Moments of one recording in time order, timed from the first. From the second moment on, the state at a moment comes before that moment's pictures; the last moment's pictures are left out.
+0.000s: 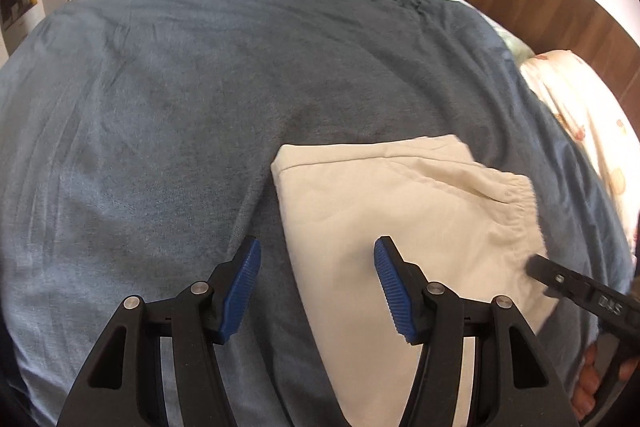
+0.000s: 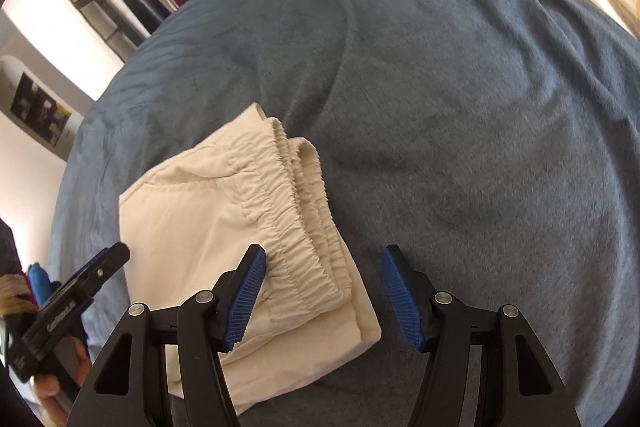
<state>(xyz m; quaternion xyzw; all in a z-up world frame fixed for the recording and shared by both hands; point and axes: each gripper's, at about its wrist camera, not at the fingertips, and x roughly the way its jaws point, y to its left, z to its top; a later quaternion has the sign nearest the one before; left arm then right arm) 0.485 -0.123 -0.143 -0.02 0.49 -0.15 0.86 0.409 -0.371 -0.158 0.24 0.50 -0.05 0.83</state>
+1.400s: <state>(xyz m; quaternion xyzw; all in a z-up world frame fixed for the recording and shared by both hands) 0.501 -0.128 -0.104 -0.06 0.46 -0.20 0.86 0.417 -0.340 -0.135 0.23 0.49 -0.02 0.84</state>
